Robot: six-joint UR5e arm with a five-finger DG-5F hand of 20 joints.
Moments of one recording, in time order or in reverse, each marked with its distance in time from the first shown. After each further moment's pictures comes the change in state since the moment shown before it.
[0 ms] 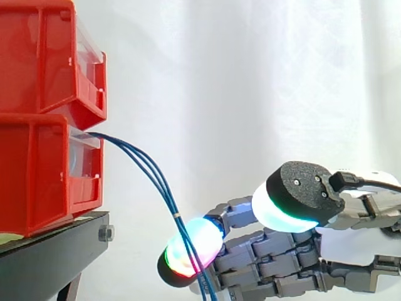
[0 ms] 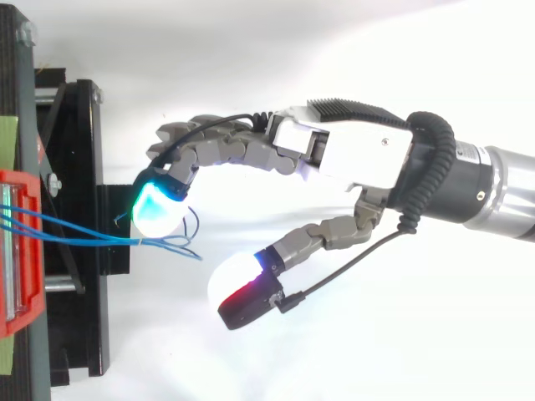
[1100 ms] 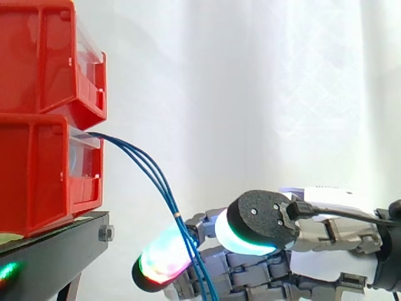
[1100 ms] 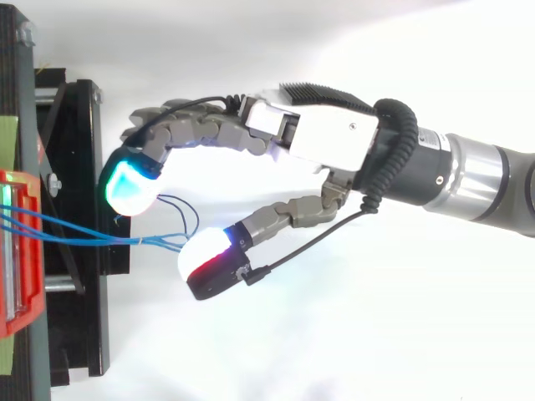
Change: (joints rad) arm -0.030 -0.082 0.059 0.092 -0.020 -0.038
